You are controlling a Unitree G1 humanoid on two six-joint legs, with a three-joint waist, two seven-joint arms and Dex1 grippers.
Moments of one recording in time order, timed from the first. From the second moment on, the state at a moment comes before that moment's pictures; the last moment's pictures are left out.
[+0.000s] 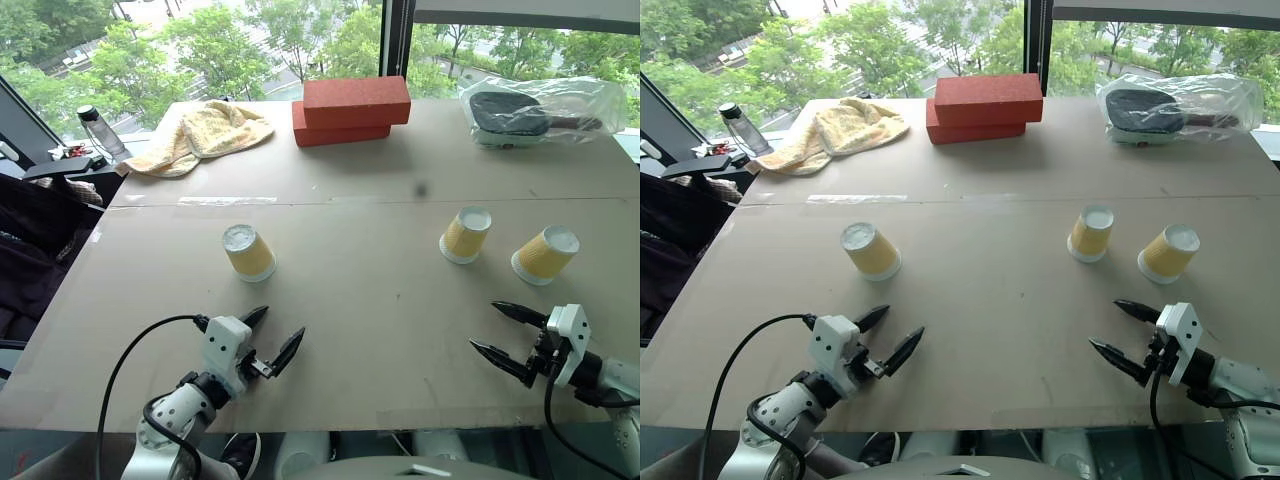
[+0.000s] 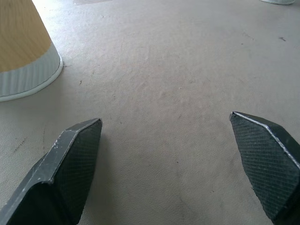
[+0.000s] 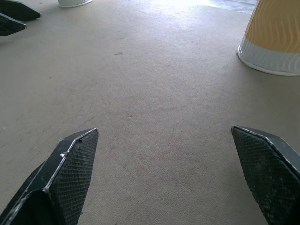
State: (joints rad) left arm 0.43 0.40 0.08 -0.29 -0.29 0.01 -0.63; right arm 0.25 -0.58 -0.20 -0.04 0.44 -0.05 1.08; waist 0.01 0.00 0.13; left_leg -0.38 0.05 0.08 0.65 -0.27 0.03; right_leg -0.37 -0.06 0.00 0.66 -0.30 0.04
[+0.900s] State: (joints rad) left arm 0.38 0.41 0.18 -0.24 -0.36 -0.04 -0.61; right arm 0.21 -0.57 -0.20 -0.02 0.48 -0.08 1.14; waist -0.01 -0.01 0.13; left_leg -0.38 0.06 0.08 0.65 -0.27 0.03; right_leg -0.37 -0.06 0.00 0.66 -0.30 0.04
